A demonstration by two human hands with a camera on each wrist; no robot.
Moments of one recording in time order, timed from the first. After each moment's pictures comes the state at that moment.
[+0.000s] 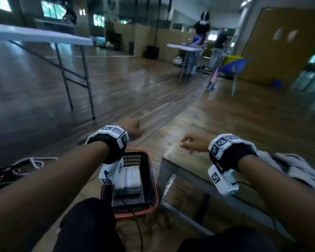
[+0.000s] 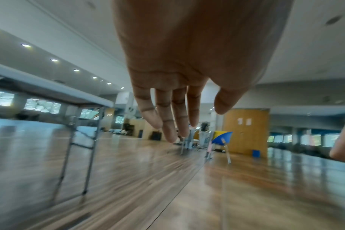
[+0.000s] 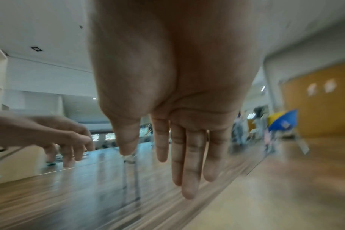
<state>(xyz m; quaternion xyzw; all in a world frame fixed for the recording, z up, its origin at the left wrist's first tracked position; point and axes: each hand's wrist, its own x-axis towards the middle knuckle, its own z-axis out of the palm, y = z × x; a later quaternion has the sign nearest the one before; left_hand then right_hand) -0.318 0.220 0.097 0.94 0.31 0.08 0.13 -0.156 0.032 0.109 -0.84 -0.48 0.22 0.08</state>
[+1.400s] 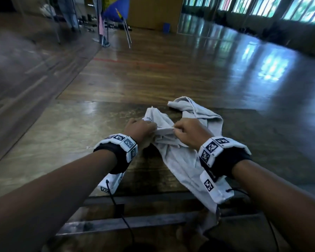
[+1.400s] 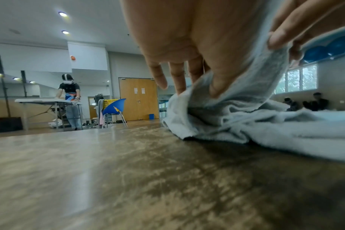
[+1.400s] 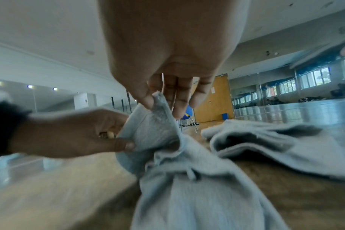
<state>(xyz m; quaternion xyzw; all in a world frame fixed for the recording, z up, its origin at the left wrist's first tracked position) 0.071 -0.067 -0.038 0.99 -0.13 0.07 0.04 0.080 -0.252 0.004 -0.96 -0.24 0.00 0.18</state>
